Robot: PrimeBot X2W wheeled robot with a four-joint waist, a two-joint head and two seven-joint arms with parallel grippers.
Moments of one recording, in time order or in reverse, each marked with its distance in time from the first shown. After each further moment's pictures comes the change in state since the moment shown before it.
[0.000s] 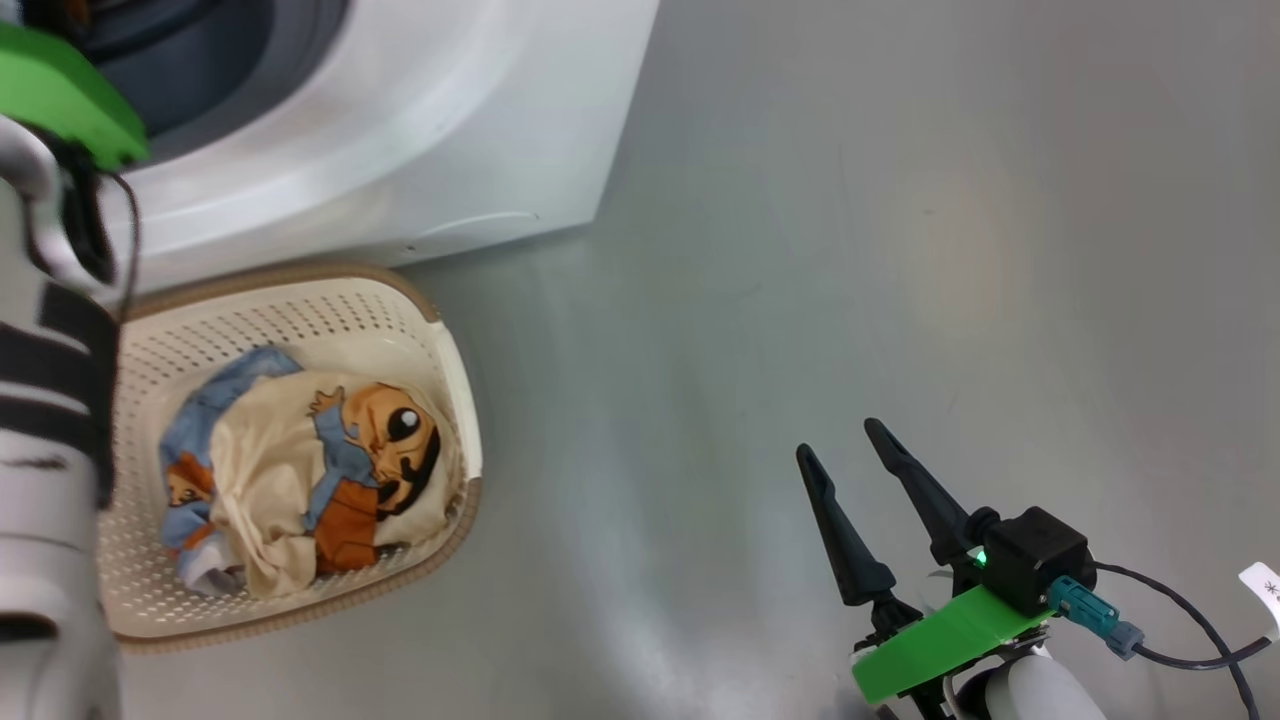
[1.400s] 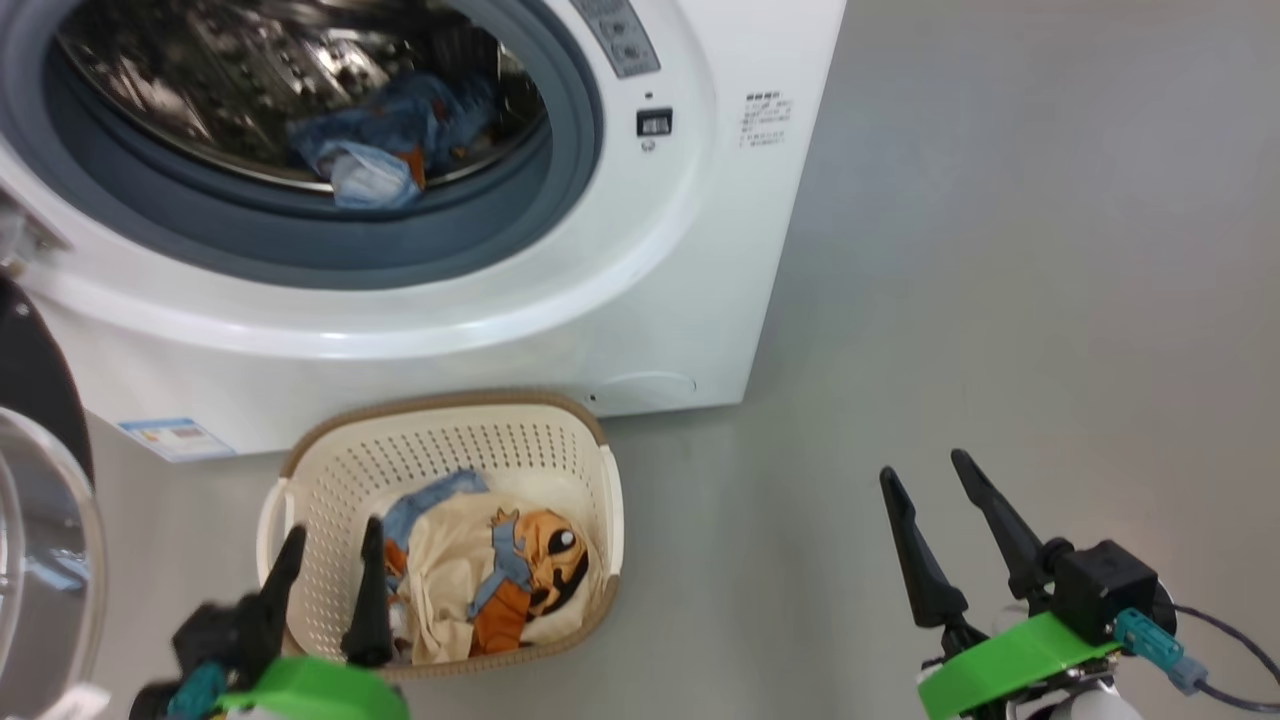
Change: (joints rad) left arm 1.100 -0.159 -0.003 -0.752 0.024 -0.109 0.001; right arm 0.068 -0.006 -0.141 -0.004 -0.055 0.000 0.000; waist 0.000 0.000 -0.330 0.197
